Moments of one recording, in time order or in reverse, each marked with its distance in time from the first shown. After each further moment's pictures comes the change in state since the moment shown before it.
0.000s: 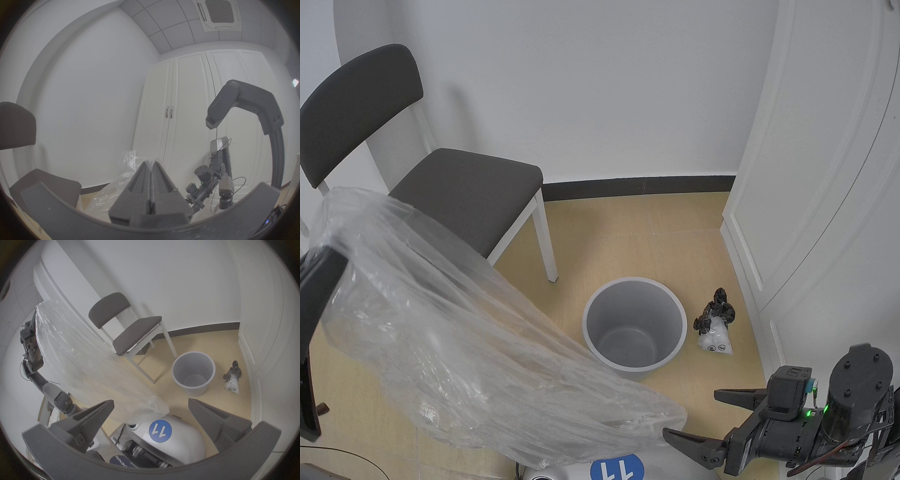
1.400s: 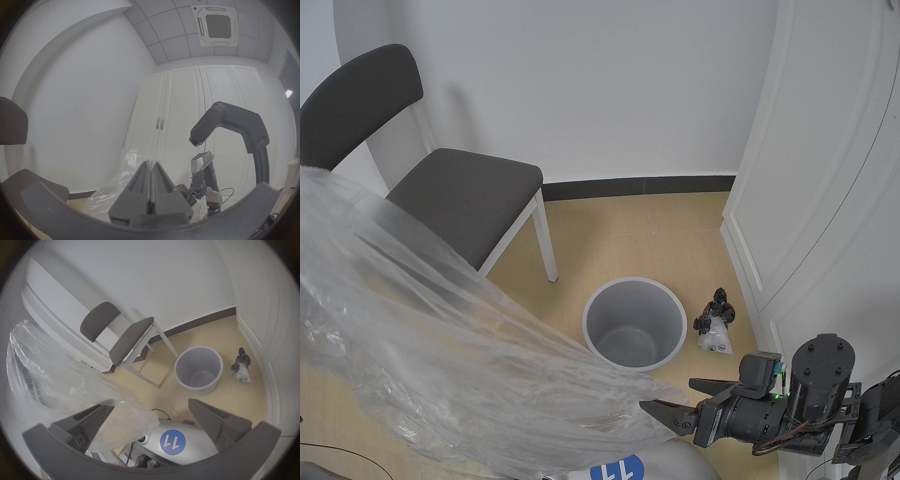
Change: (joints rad) left arm -0.113 -0.053 -0.014 -0.017 -0.003 -0.016; right arm -0.104 0.207 0.007 -0.283 0.089 0.129
